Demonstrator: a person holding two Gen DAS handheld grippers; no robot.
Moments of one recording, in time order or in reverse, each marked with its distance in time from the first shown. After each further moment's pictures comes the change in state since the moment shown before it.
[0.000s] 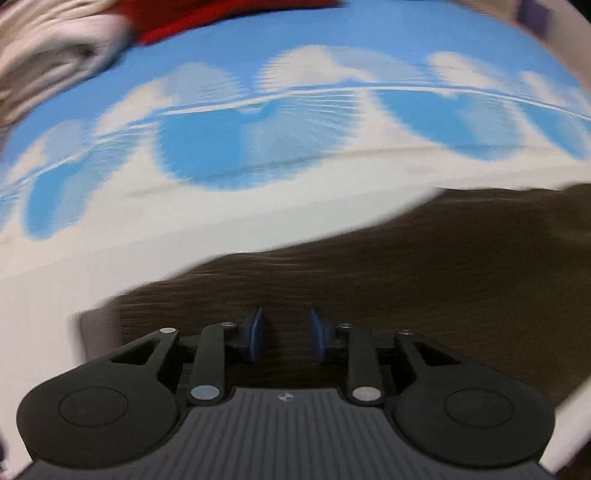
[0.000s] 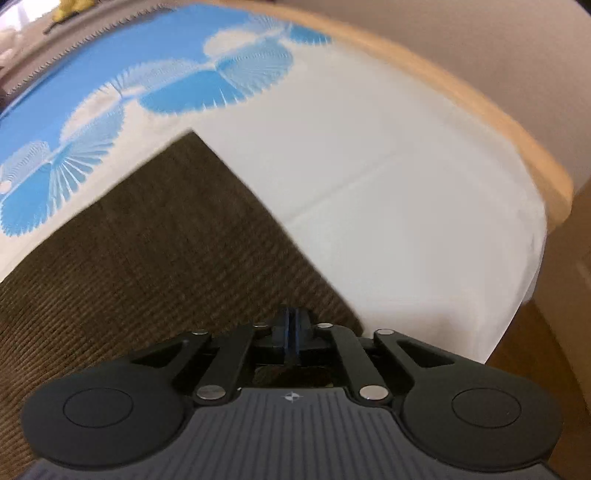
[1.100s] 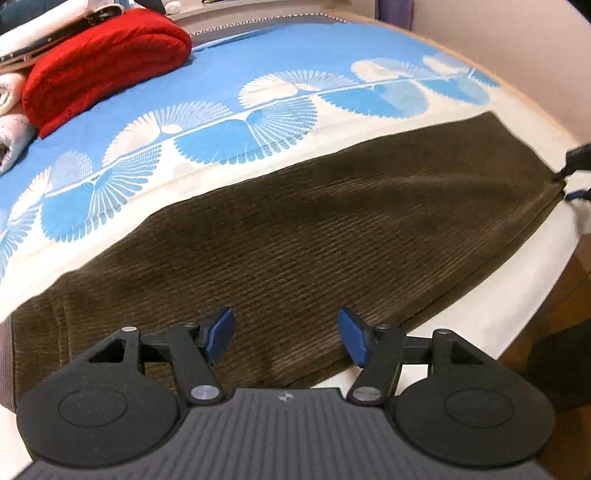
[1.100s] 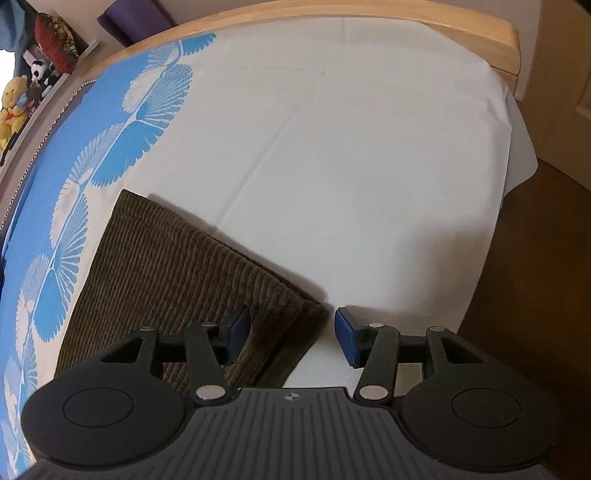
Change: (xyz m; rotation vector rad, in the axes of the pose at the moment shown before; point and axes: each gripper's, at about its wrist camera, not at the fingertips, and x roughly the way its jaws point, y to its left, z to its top) left arm -0.082 -0.177 -0.077 0.240 -0.181 -0.098; right arm 0.008 -0.084 -0.020 0.497 0.076 0.160
